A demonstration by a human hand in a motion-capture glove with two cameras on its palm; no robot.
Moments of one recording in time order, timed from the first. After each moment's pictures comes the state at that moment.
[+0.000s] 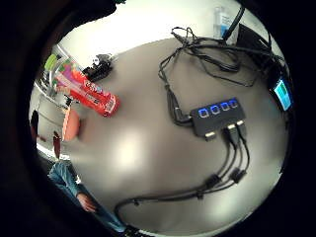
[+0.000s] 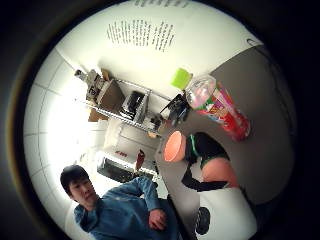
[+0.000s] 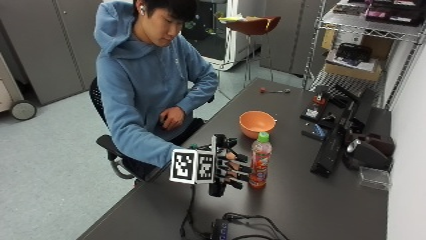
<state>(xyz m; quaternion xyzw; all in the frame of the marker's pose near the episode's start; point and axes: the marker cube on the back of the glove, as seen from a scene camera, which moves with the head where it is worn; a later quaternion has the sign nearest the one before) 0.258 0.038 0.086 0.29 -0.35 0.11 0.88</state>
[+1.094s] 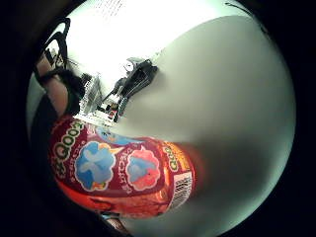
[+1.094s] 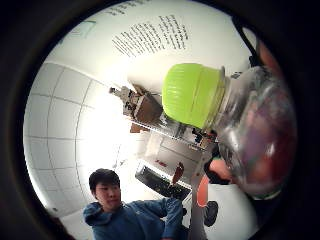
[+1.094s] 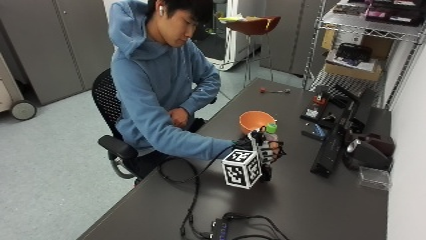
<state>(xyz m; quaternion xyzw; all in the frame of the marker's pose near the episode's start) 0.167 -0.103 0.110 0.34 -0.57 0.06 0.75</state>
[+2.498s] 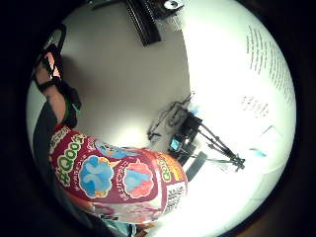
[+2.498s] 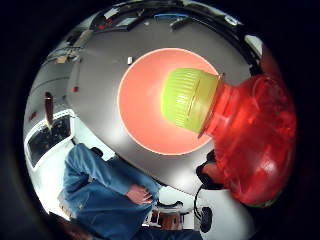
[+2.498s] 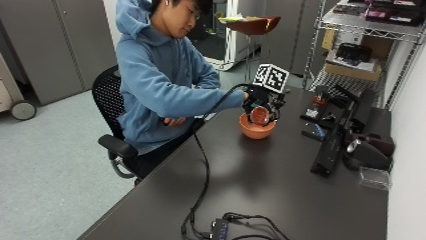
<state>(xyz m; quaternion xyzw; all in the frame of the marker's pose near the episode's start) -0.008 -0.123 0.026 -0.16 0.24 -0.09 0.95</state>
